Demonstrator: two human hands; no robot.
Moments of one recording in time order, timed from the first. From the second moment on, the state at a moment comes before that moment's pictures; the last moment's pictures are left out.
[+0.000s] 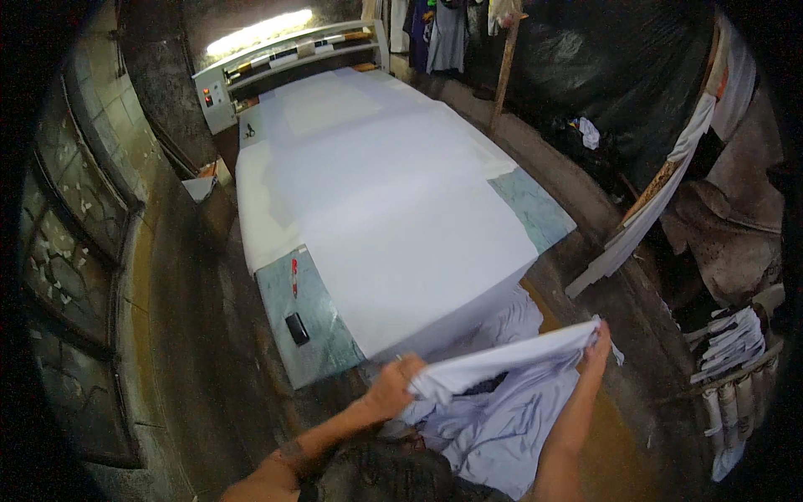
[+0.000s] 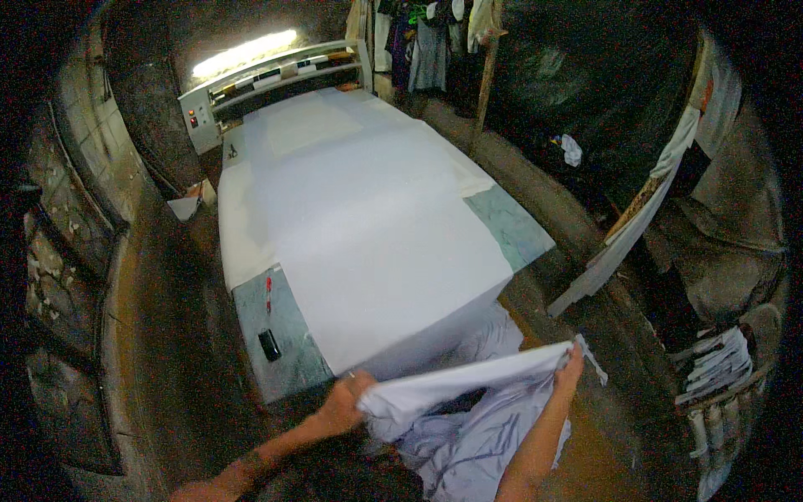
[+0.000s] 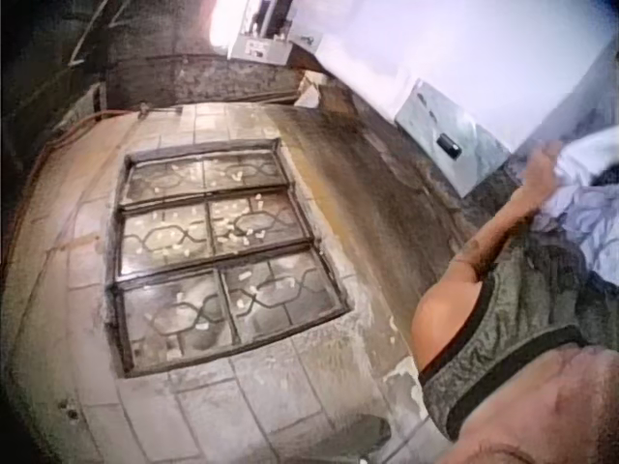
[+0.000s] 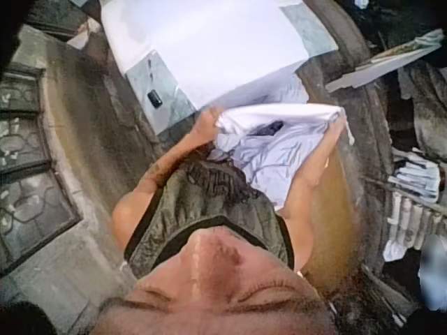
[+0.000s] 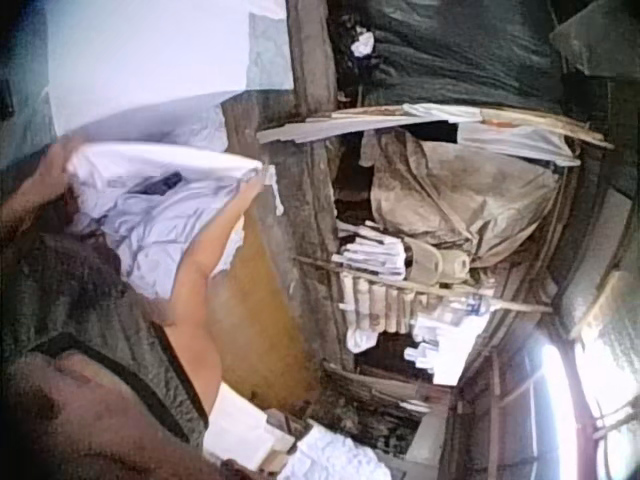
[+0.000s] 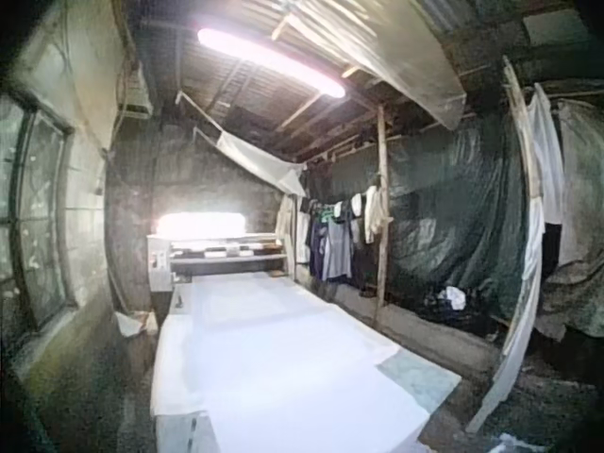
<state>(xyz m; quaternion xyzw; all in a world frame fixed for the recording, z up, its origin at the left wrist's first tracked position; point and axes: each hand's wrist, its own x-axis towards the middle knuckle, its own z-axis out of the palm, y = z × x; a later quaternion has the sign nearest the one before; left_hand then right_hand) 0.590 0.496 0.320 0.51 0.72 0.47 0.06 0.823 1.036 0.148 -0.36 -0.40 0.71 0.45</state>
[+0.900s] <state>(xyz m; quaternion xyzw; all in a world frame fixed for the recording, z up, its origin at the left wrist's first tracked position) 0.537 0.504 0.349 0.70 0.68 0.21 0.01 0.915 1.081 0.264 -0.67 -0.70 0.08 0.24</state>
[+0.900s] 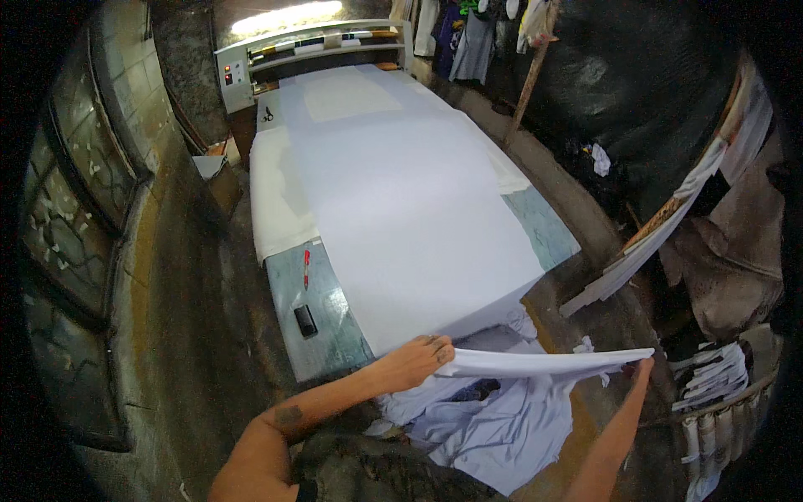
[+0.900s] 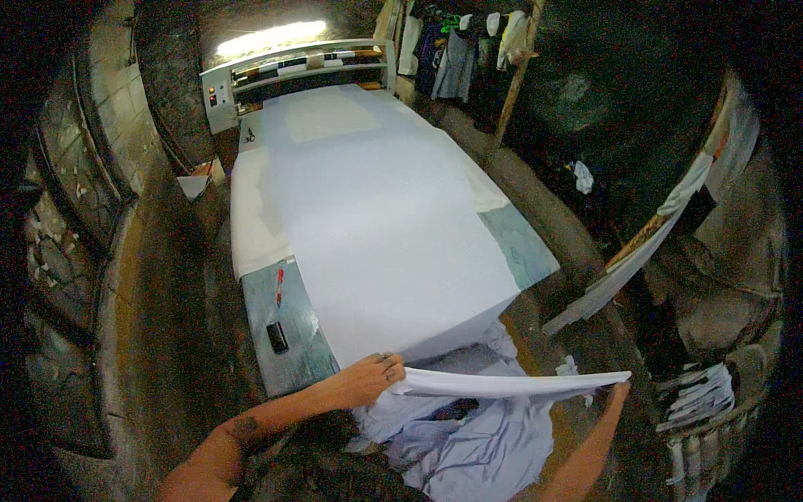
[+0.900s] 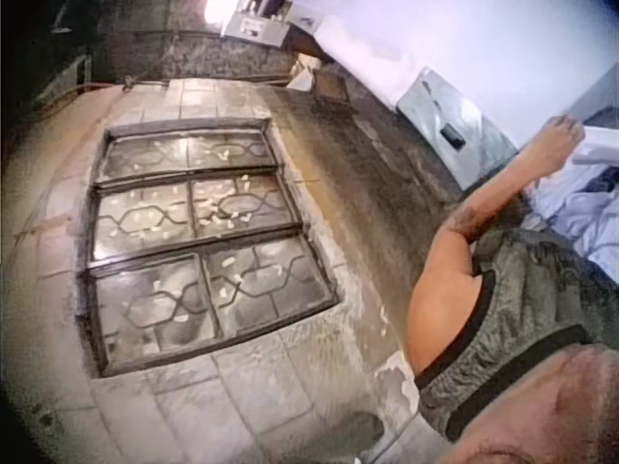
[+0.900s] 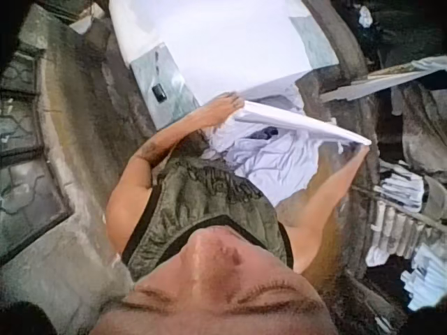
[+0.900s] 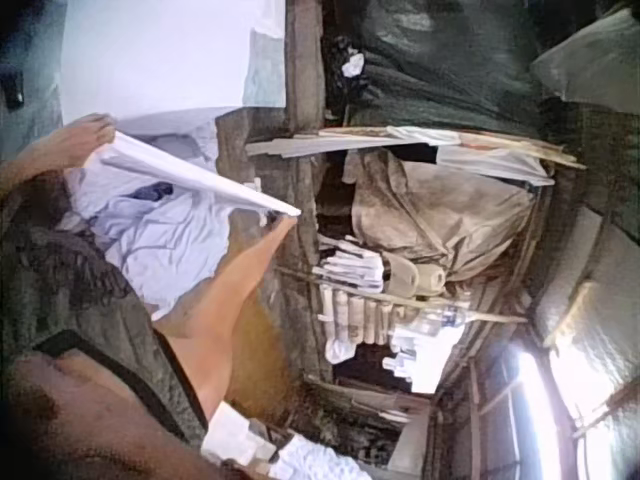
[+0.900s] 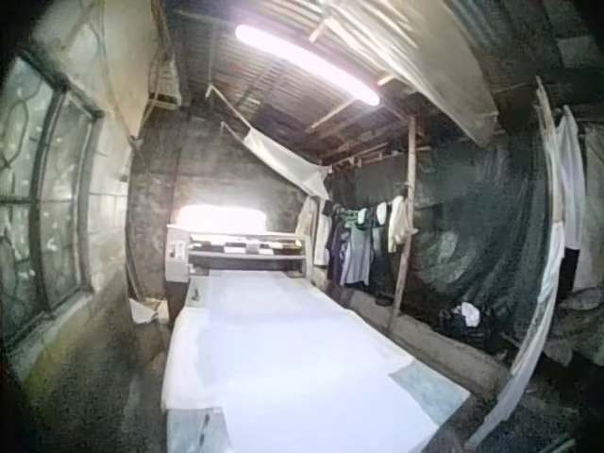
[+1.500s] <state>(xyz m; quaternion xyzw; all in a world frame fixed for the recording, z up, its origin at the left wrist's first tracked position) 0.211 0.412 0.368 0.59 0.58 0.54 0.14 0.643 0.910 0.583 -0.57 -0.72 0.08 0.40</state>
